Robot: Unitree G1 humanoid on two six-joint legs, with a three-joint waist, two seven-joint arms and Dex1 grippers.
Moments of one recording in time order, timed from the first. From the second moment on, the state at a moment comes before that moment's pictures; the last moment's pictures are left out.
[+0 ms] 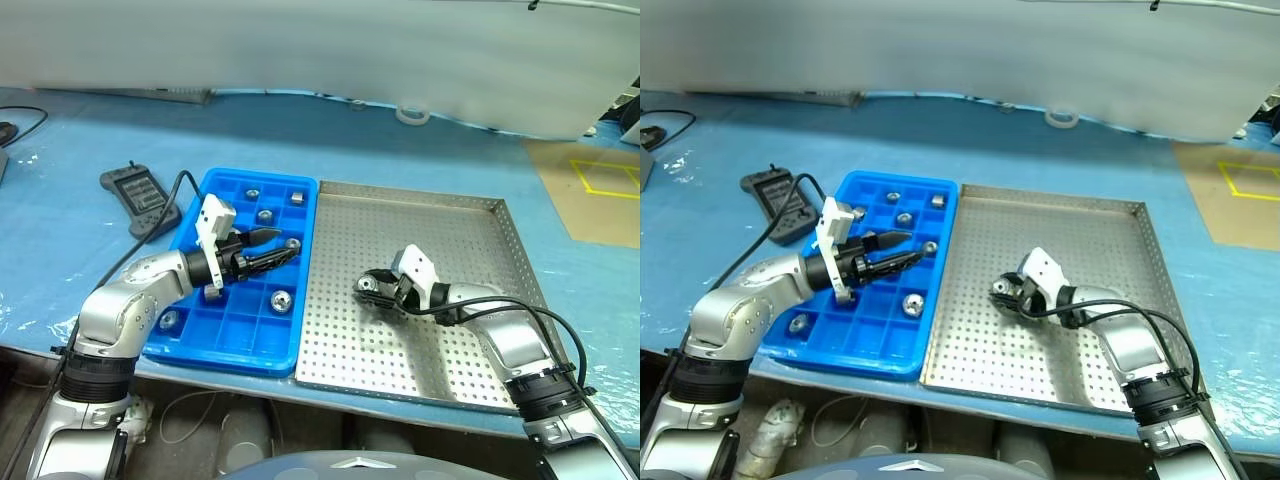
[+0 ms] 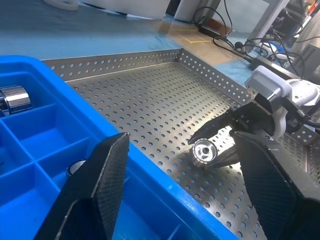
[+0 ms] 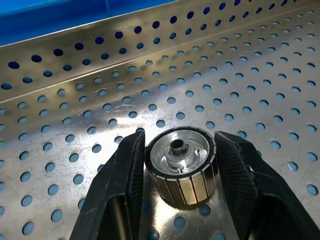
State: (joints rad) left arm -0.30 0.52 0.04 -0.22 -0.67 0.70 -0.82; right arm -0.22 -0.53 0.18 -0.04 0.17 0.34 0.90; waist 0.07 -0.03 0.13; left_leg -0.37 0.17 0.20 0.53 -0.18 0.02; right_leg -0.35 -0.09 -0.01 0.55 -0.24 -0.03
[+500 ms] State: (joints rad) left arm -0.24 0.63 0.20 -0.24 -0.72 0.73 -0.80; right arm -0.47 -0.47 0.28 -0.19 0.28 0.49 1.05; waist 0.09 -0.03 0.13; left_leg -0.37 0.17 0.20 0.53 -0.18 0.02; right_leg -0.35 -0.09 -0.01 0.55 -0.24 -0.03
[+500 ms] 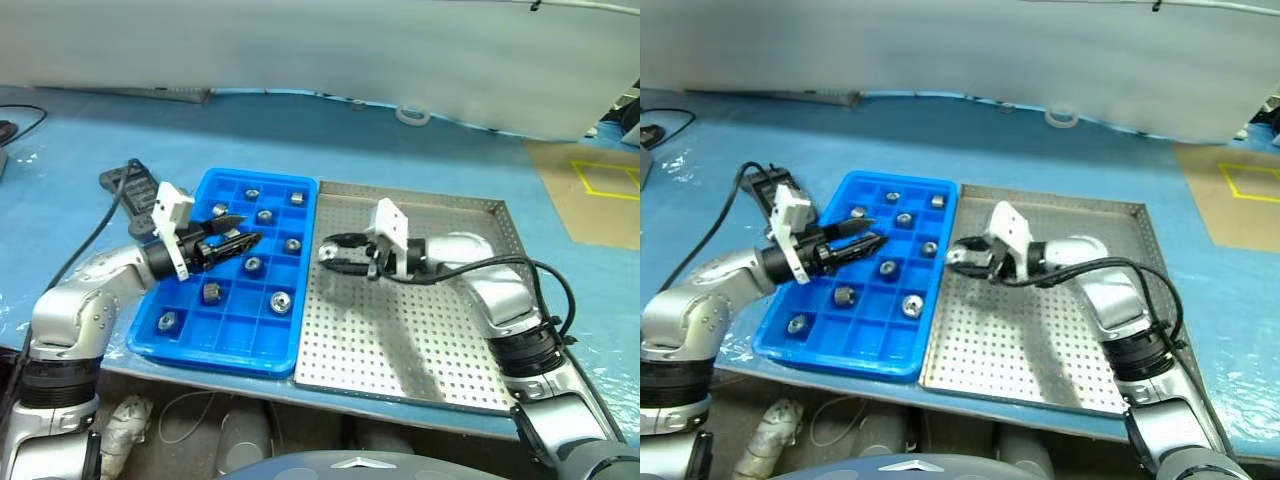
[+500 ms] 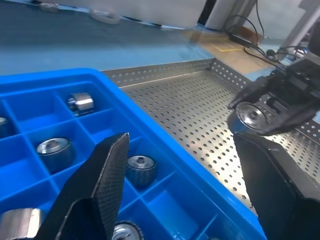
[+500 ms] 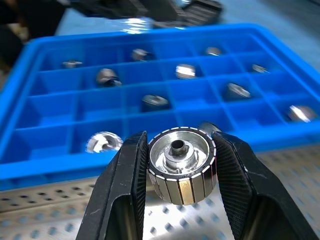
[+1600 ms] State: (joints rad) left arm 0.18 0.63 0.43 -0.56 -0.89 0.79 -0.58; right arm -0.59 -0.29 0.51 0.23 0.18 0.12 1.33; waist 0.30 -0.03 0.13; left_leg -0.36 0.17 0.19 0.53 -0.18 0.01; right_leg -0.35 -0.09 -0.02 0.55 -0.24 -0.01
